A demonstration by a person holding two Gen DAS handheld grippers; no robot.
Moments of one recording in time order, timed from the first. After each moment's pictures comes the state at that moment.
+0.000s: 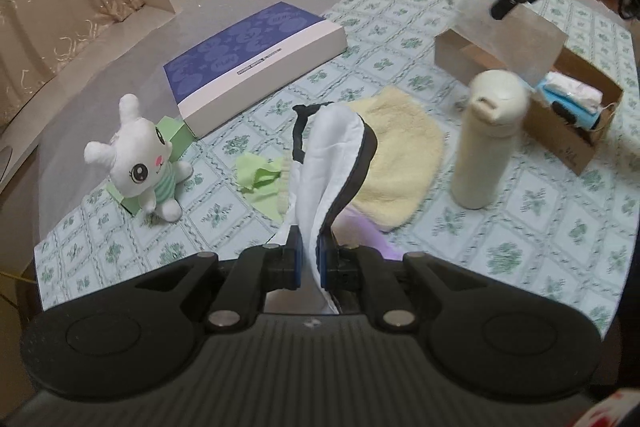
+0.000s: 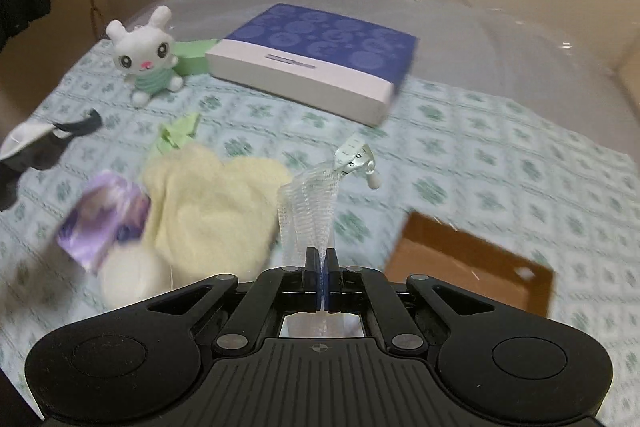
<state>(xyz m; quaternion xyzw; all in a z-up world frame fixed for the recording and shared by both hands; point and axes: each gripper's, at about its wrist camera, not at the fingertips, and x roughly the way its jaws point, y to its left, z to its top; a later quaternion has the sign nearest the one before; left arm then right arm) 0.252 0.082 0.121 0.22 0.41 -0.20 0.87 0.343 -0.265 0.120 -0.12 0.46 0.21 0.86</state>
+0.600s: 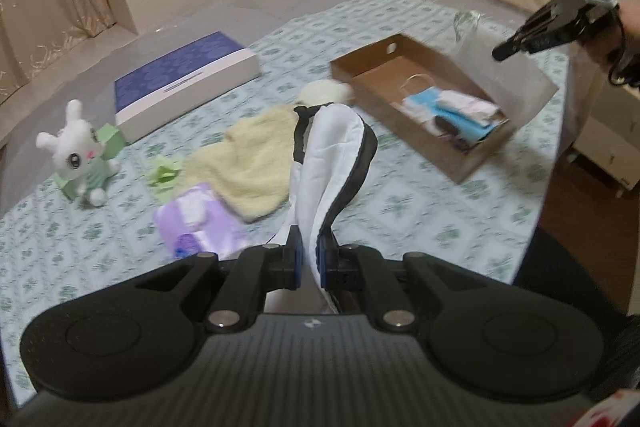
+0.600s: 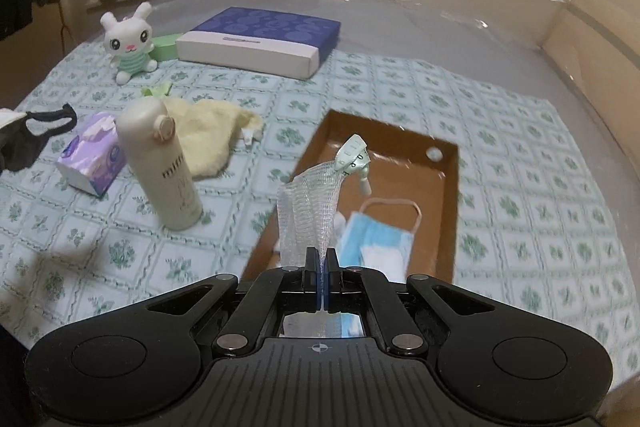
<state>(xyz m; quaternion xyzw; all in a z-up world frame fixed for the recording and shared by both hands) 0.106 0.006 0.131 0.17 0.37 -0.25 0.88 0.161 -0.367 0.117 -0.09 0.42 0.14 0.89</state>
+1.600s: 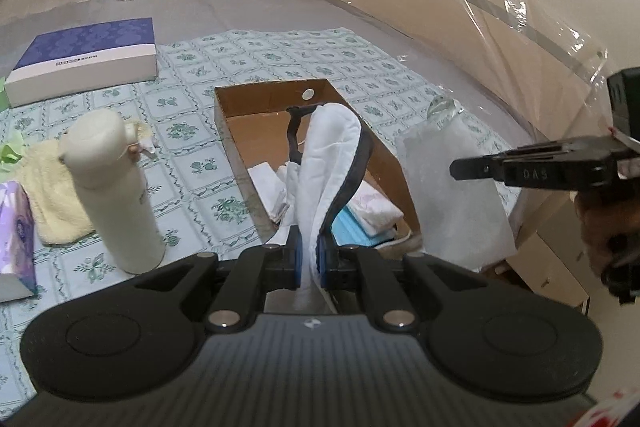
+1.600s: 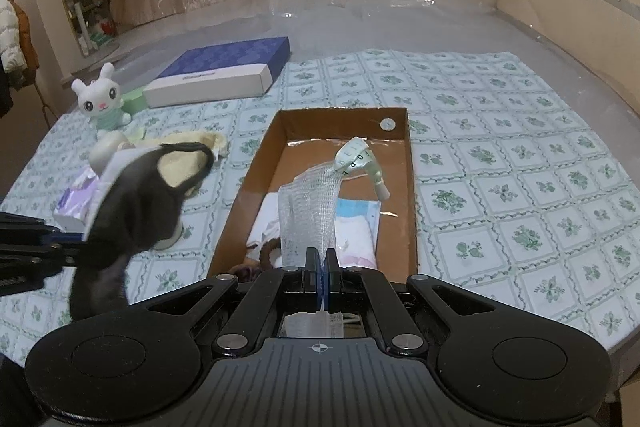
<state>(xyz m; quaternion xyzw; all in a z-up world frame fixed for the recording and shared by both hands) 0.142 -0.184 0.091 -0.02 0.38 -0.27 0.88 0.137 -0.442 0.105 0.03 0.40 0.11 0.91</state>
